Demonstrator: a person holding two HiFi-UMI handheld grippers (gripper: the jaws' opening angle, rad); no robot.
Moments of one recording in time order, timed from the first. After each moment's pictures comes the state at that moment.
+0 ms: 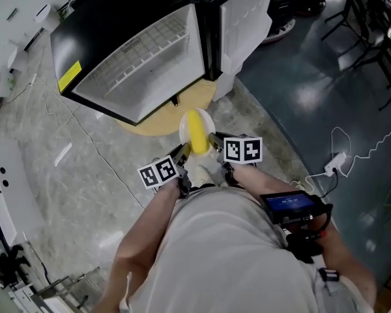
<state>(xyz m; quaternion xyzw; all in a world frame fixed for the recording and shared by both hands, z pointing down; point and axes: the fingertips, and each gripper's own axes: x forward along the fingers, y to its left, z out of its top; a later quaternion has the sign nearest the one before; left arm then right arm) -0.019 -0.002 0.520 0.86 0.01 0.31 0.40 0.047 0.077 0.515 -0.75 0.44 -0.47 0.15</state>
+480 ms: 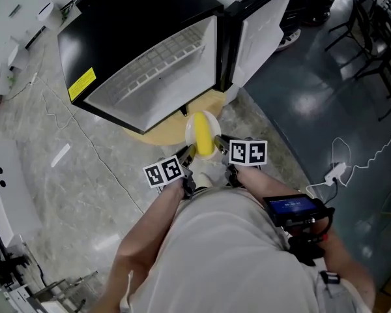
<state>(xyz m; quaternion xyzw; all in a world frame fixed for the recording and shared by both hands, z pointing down) 0.011 -0.038 0.523 0.85 0.02 0.31 0.41 0.076 0.042 0.515 -0.76 0.42 -0.47 0.14</state>
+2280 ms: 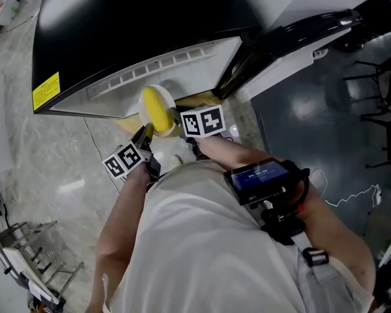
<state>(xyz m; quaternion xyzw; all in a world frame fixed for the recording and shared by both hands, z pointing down) 0.075 -0.148 0.545 0.83 -0.20 0.22 0.47 0.169 -0.113 0.540 -0.62 0.61 -0.49 0.00</state>
